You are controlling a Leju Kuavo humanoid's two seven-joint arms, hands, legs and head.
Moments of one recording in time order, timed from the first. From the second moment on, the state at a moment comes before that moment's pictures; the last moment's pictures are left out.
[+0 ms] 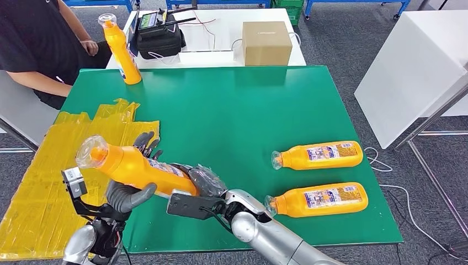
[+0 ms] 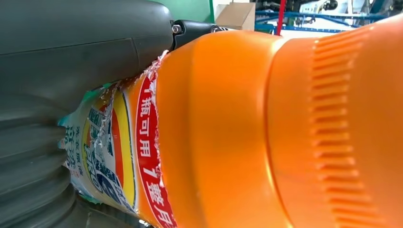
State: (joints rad) left arm 0.00 0.02 -0.22 -1.62 0.34 -0.34 -0.23; right arm -0.47 0.15 0.99 -1.07 0.29 0.01 0.02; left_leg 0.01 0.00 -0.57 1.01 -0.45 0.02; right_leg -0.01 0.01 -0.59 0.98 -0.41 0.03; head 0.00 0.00
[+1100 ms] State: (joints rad) left arm -0.02 0.04 -0.22 -1.60 0.39 -0.38 -0.24; right arm -0.47 0.15 1.00 -1.07 0.29 0.02 0.01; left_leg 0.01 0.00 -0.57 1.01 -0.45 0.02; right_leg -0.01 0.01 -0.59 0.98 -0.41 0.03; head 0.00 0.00
